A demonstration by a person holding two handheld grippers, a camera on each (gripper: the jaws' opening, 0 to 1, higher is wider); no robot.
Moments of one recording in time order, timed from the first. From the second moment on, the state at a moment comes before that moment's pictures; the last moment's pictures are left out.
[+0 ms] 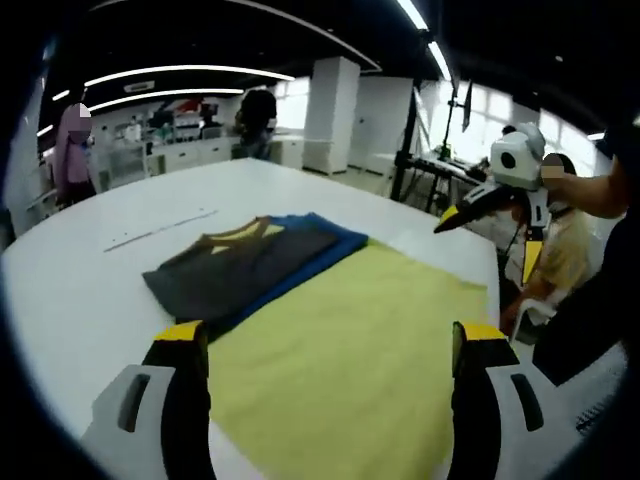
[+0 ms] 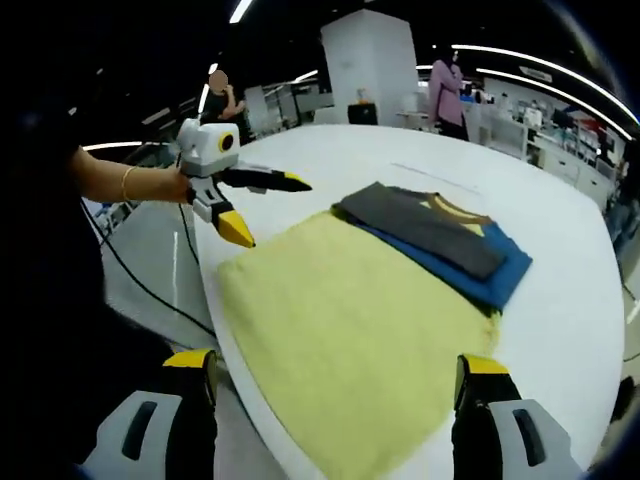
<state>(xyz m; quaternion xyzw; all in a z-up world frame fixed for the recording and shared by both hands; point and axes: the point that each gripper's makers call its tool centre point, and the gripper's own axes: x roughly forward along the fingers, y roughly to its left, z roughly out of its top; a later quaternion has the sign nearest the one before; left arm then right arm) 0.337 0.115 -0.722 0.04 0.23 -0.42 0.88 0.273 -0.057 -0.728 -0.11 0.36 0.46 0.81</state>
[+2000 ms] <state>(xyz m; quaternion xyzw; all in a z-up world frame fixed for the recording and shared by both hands) 0.233 0.170 -0.805 0.21 0.36 -0.43 0.80 0.236 -0.117 -0.808 -0.24 0.43 0.42 0.76</state>
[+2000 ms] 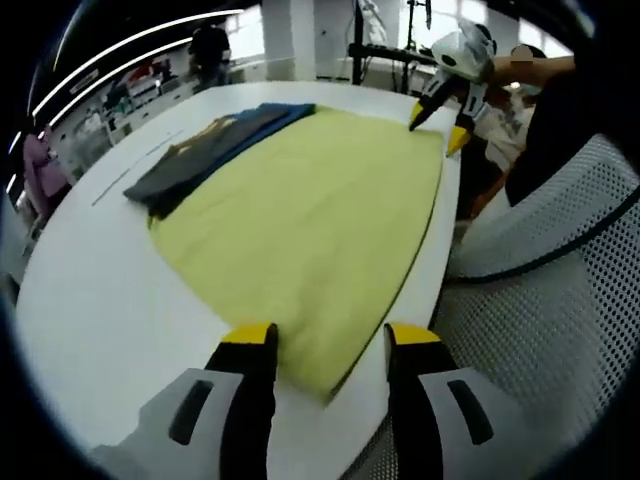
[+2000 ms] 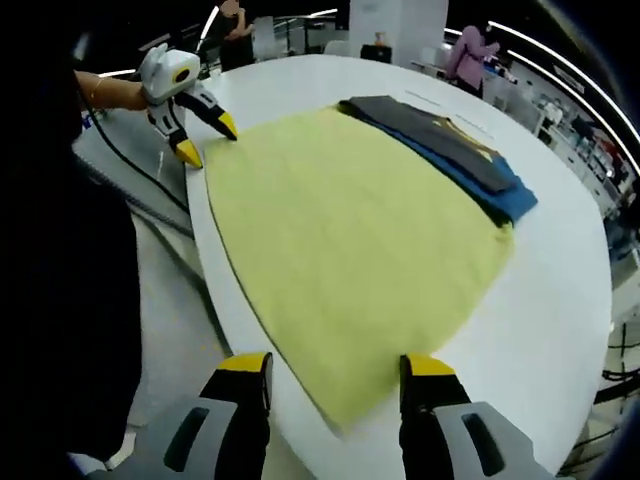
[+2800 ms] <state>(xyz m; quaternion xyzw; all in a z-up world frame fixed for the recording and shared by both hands) 0.245 0.178 -0.805 0.21 0.42 -0.40 0.78 0.251 -0.118 -0.808 -0.21 0.45 0.39 0.77</state>
